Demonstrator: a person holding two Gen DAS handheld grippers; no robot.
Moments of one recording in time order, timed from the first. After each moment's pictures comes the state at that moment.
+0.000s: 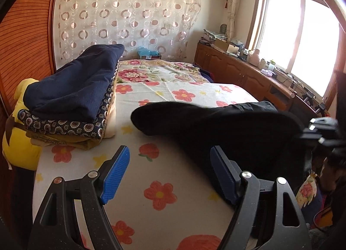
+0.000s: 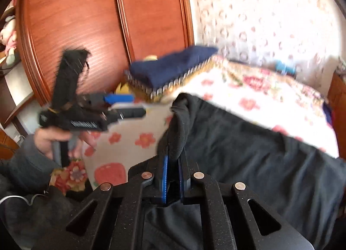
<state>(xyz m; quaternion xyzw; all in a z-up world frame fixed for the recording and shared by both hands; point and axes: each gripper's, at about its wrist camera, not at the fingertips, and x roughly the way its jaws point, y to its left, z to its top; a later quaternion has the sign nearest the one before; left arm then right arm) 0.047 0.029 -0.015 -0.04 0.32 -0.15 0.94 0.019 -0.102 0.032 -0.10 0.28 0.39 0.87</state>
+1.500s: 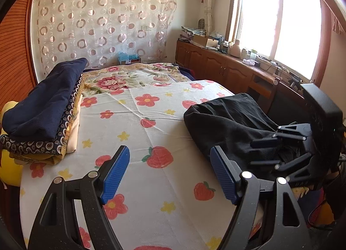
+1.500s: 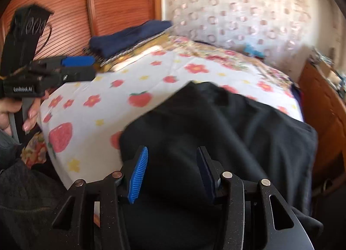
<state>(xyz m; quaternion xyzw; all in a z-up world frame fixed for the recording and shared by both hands) 0.040 -0.042 0.004 0.00 0.31 -0.19 0.93 0.033 -0.139 -0.051 -0.14 0.34 0.29 0.88</state>
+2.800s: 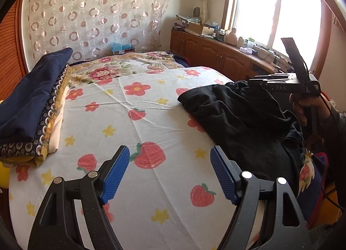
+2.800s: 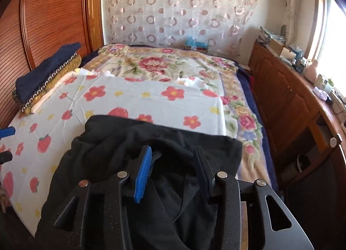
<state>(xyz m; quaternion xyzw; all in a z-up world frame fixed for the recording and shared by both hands) 0.067 -0.069 -0.015 0.02 0.34 -0.21 0.92 0.201 -0.276 -0.045 -0.09 0.35 0.11 0.93</state>
